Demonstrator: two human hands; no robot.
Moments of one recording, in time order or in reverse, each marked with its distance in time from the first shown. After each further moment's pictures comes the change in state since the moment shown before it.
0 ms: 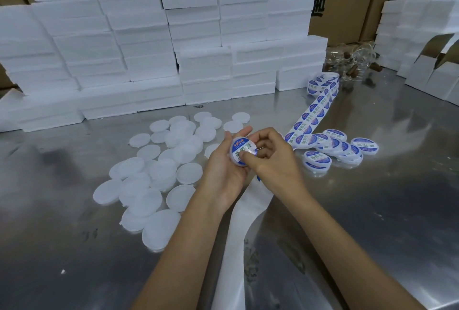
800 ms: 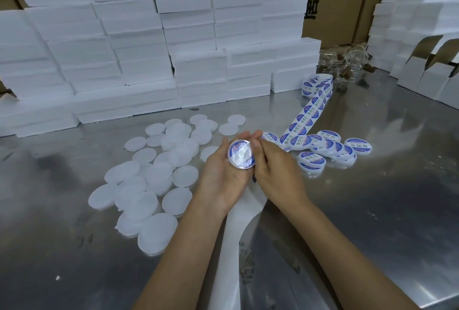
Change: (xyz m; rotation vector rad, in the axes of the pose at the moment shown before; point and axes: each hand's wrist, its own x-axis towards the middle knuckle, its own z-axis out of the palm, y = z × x) left_hand -0.003 -0.003 0.007 -0.290 -0.068 -0.091; right_hand -0.002 0.018 -0.013 -0.551 0.032 -0.245
